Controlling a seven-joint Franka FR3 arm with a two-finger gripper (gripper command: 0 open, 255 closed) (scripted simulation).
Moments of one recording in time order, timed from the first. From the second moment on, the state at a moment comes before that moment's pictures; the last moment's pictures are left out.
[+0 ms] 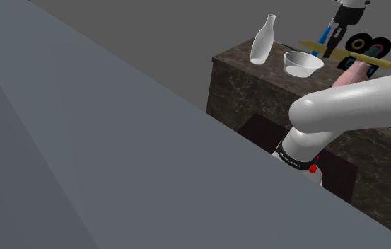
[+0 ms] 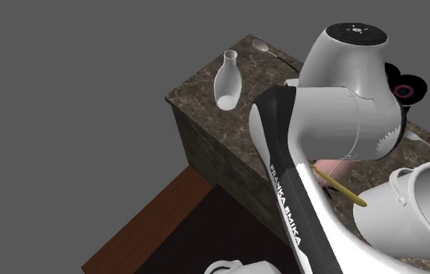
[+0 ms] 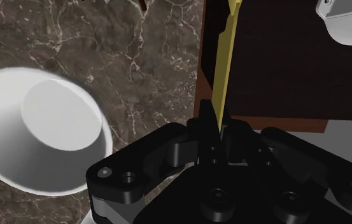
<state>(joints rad) -0.45 -0.77 -0.61 -2.40 -0.46 1.68 -0.84</state>
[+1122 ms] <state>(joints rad) -0.47 -0.73 -0.71 -2.59 -0.53 1.91 -0.82</state>
